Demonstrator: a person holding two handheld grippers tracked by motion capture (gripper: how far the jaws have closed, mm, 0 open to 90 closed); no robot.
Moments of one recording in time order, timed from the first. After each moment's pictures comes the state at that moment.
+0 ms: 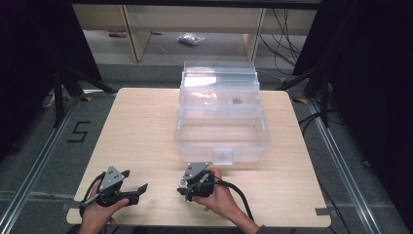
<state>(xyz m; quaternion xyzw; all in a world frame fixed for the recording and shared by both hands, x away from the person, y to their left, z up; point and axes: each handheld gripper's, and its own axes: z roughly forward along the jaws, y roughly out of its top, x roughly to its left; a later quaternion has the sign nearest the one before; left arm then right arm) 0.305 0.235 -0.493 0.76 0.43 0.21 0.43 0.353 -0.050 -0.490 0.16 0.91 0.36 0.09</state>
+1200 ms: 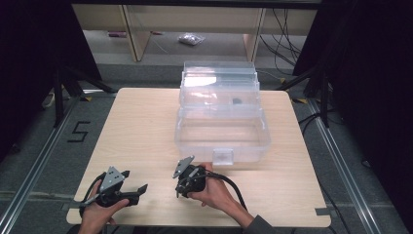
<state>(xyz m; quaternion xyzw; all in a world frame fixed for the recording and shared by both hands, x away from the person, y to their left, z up) 0.304 0.235 -0.493 0.77 0.42 0.22 0.42 0.363 -0.027 -0.472 0.13 0.95 0.28 0.07</state>
